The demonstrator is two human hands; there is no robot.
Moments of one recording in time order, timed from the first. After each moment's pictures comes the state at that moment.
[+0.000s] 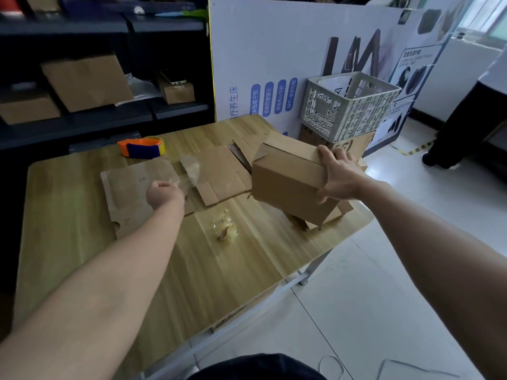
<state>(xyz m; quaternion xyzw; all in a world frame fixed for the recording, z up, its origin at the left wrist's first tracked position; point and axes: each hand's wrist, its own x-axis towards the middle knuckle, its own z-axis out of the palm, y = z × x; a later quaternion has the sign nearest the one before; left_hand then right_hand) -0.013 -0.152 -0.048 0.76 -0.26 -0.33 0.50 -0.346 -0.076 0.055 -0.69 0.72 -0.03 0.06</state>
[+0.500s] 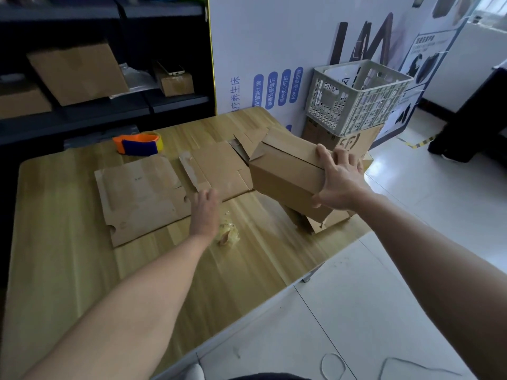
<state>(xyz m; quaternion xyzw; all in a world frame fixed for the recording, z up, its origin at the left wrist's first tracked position) -0.061 -0.141 -0.119 0.63 -0.73 -0.07 0.28 -0.335 -0.093 0.033 -0.68 0.73 -0.06 0.02</state>
